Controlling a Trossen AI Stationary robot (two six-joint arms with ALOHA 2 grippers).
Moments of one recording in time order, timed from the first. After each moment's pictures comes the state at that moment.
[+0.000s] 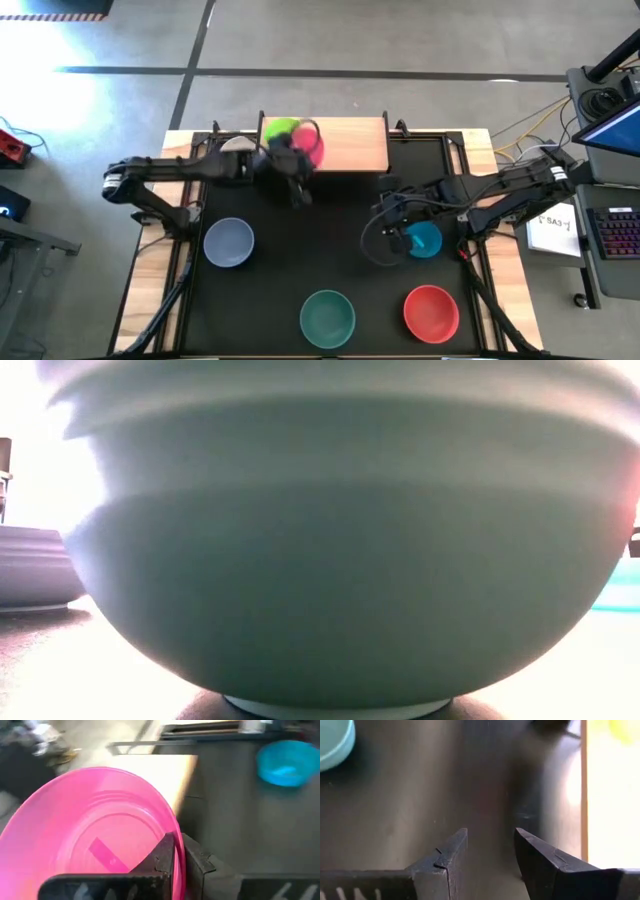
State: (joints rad) left arm 0.07 1.47 1.41 -0.59 -0.43 0.04; right arm 0.20 1.36 1.34 -0.97 0.25 -0.10
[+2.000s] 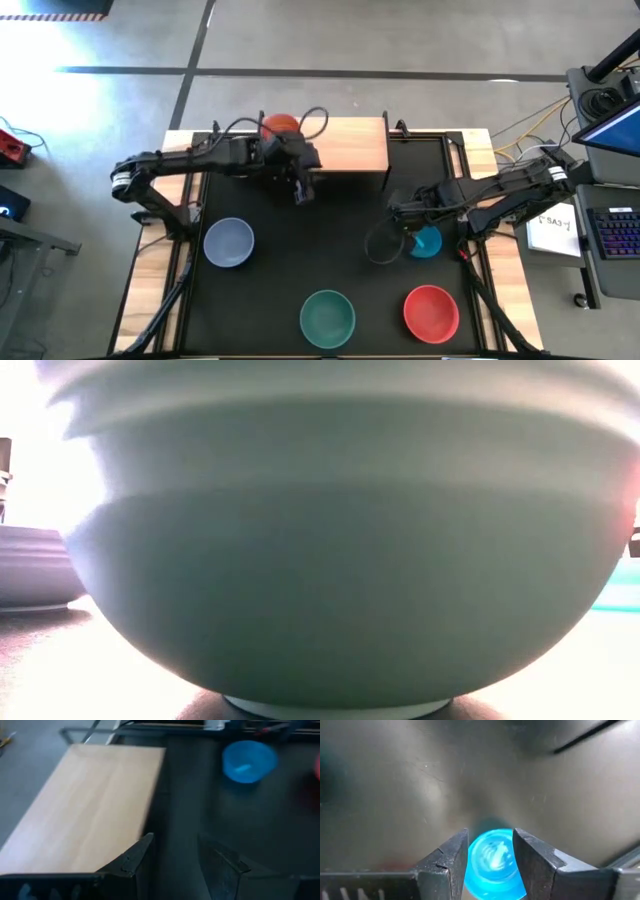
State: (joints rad) left arm 0.18 1.53 1.45 -0.59 -0.09 0.06; right arm 0.21 1.36 1.29 -1.30 0.18 0.74
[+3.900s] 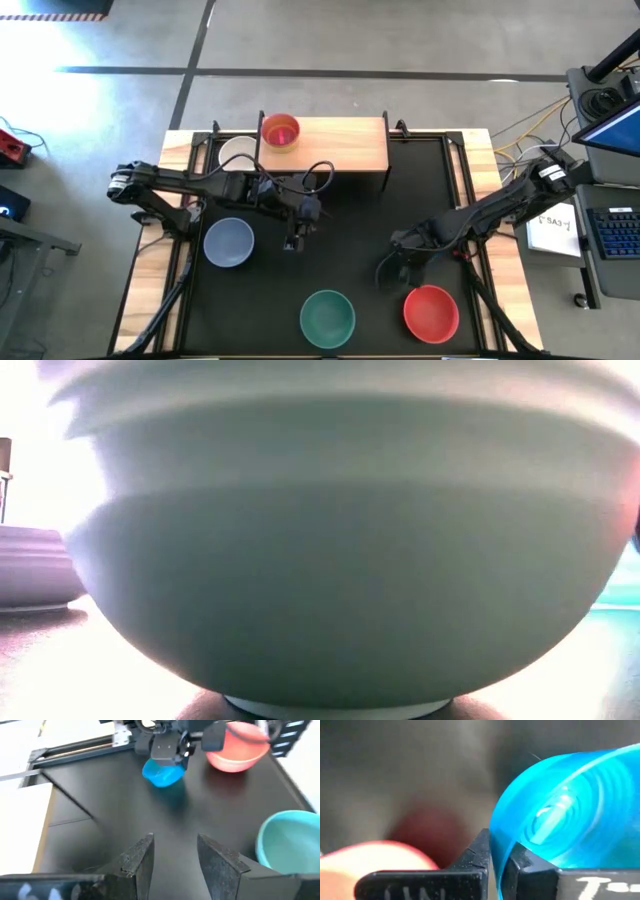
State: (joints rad) left arm -0.11 1.52 1.45 -0.58 -0.04 0.11; right arm 0.37 1.36 0.82 -0.82 -0.18 0.80
